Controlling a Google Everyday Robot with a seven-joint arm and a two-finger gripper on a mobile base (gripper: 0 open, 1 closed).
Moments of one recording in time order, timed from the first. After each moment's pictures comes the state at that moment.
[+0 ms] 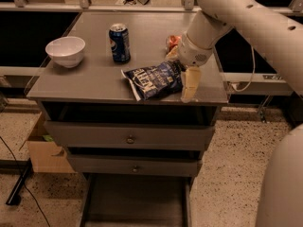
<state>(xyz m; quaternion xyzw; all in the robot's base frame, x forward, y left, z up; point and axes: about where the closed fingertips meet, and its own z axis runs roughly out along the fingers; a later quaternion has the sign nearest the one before) 0.634 -0.081 0.829 -0.77 0.61 0.07 0.17</state>
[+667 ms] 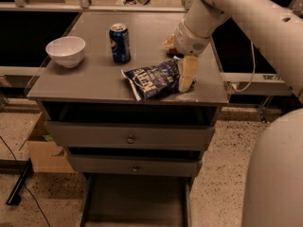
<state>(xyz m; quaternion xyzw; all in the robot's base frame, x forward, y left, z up) 0.657 -0.069 0.853 -0.78 0.59 0.06 0.19</state>
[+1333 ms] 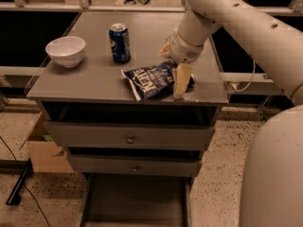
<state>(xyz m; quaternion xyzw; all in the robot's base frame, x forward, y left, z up) 0.654 -0.057 0.827 -0.78 0.60 0.07 0.18</state>
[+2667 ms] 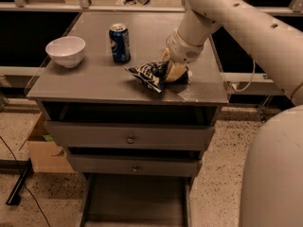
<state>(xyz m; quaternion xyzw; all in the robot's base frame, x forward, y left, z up) 0.654 -0.057 0.827 -0.78 0.60 0.07 0.18</state>
